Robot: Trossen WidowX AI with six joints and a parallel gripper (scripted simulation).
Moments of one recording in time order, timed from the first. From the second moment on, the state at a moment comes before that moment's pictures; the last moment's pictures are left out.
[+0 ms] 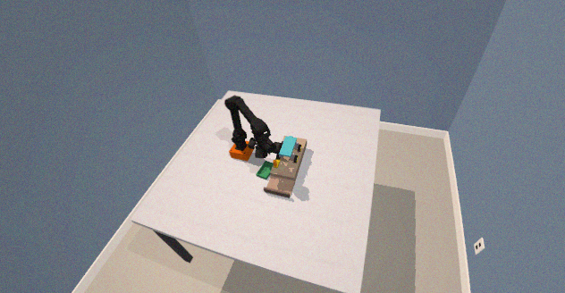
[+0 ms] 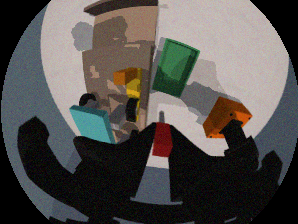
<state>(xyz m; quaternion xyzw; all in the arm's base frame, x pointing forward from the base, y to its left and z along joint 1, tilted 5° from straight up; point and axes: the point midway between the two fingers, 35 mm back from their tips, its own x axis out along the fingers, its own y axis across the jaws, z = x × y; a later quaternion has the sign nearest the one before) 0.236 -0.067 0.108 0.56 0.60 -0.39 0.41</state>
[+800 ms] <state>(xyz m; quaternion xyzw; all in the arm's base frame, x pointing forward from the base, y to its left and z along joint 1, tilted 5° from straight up) 0.240 -0.105 0.098 0.61 0.53 -0.48 0.35</state>
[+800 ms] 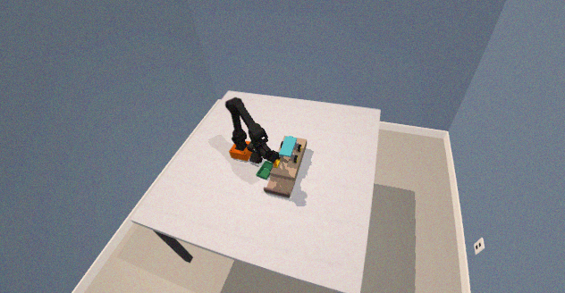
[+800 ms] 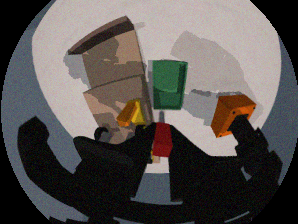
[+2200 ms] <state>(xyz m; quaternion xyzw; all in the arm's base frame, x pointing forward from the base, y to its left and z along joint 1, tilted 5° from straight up) 0.239 -0.097 0.099 0.70 0.06 -0.71 -0.01</state>
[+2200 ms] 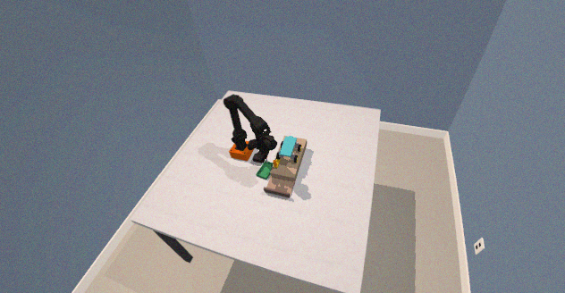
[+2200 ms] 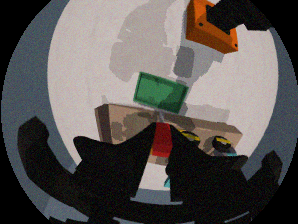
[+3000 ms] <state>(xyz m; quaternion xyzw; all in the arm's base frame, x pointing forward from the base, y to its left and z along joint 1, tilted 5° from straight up) 0.222 -0.096 0.080 0.70 0.00 -0.71 -0.05</state>
